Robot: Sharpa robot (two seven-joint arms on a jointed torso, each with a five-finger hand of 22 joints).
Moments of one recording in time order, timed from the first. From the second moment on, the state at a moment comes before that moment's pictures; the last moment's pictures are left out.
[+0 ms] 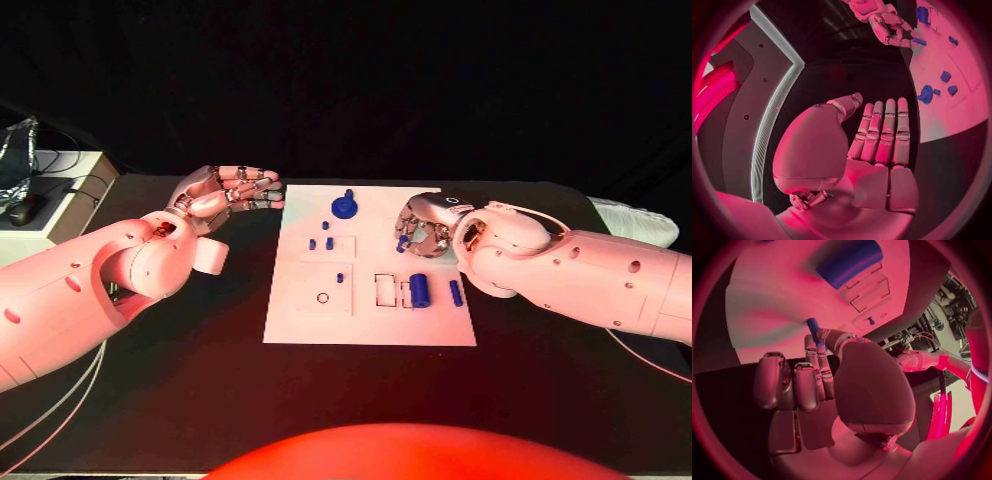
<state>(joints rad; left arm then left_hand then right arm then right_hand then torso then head) 0.89 -0.91 0.34 1.46 -0.28 -0.11 0.27 1.37 -0.21 0.59 0.08 0.05 0.93 0.21 0.22 0.28 1.09 0.16 0.07 0.07 0.93 0.13 0.34 0.24 0.18 0.90 0.24 0.16 0.42 1.16 -0.75 -0.09 1.45 -1.54 -0.30 -0.24 1.42 -0.21 0.61 0.12 0.21 1.11 0.12 0.20 0.34 1.28 0.08 0.07 0.08 1.47 -0.03 1.40 1.19 0.08 1.47 0.07 1.20 1.31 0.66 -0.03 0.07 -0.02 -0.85</state>
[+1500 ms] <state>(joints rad) 0.89 -0.89 0.34 1.45 -0.25 -0.11 0.26 1.37 -0.21 0.59 0.08 0.05 0.93 0.21 0.22 0.28 1.09 0.16 0.07 0.07 0.93 0.13 0.33 0.24 0.18 0.89 0.24 0.16 0.41 1.10 -0.60 -0.12 1.63 -1.62 -0.39 -0.20 1.41 -0.20 0.63 0.11 0.21 1.10 0.11 0.20 0.34 1.28 0.08 0.07 0.08 1.47 -0.03 1.40 1.18 0.08 1.47 0.07 1.20 1.31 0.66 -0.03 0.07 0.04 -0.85</state>
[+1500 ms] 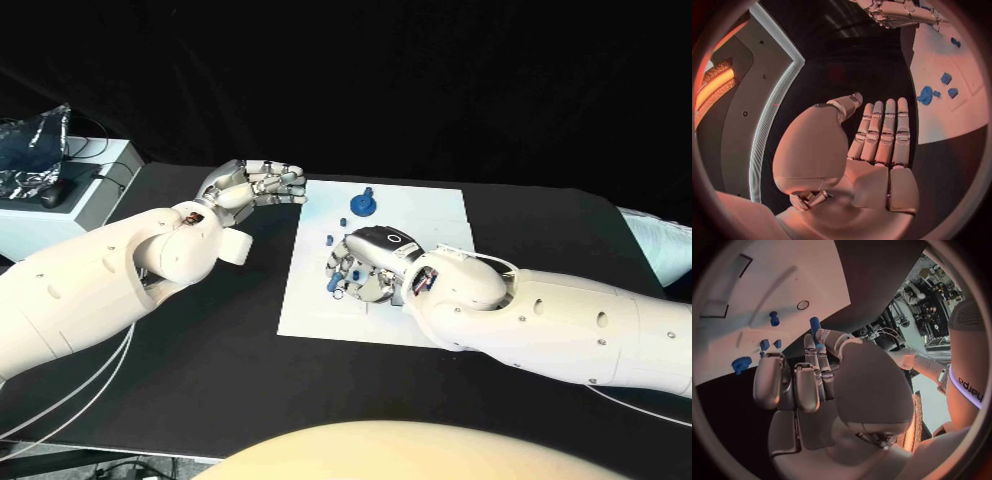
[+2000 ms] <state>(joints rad) 0.89 -0.89 0.34 1.45 -0.24 -0.11 0.26 1.37 -0.21 0.59 0.08 0.05 0.93 0.21 0.22 0.28 1.09 0.16 0.07 0.07 0.93 0.13 0.33 0.24 0.18 0.89 0.24 0.16 0.41 1.09 -0.60 -0.12 1.61 -1.69 -0.37 -0.20 1.41 -0.20 0.63 0.10 0.21 1.10 0.12 0.21 0.34 1.28 0.08 0.06 0.08 1.47 -0.03 1.40 1.18 0.08 1.47 0.07 1.20 1.31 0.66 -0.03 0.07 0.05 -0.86</state>
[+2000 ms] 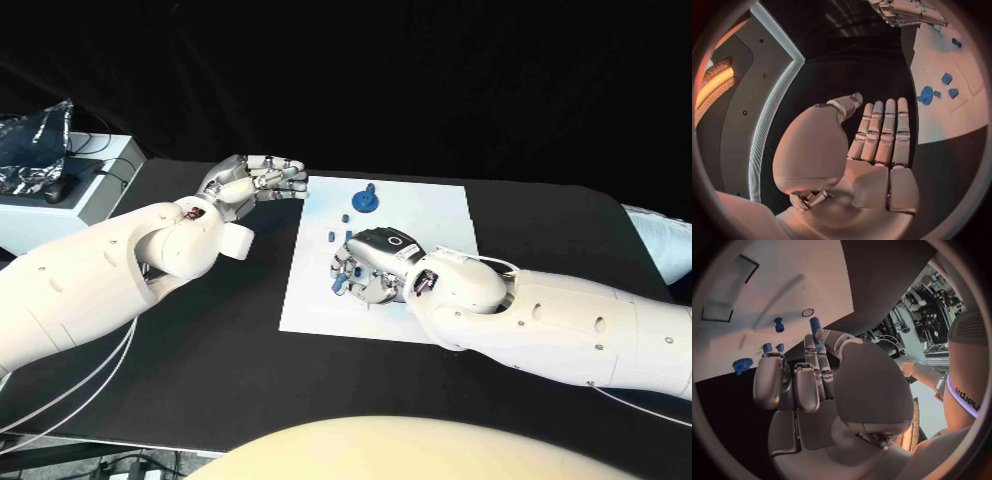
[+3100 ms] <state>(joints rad) 0.89 -0.90 0.34 1.45 -0.24 -0.11 0.26 1.37 -0.21 0.59 0.08 0.05 0.93 0.21 0.22 0.28 1.09 0.16 0.07 0.07 0.93 0.13 0.33 0.24 0.18 0.89 0.24 0.16 0.41 1.06 -0.56 -0.12 1.54 -1.76 -0.36 -0.20 1.41 -0.19 0.64 0.09 0.21 1.09 0.12 0.21 0.35 1.28 0.08 0.06 0.08 1.47 -0.03 1.40 1.18 0.08 1.47 0.07 1.20 1.31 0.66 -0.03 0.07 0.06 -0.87</state>
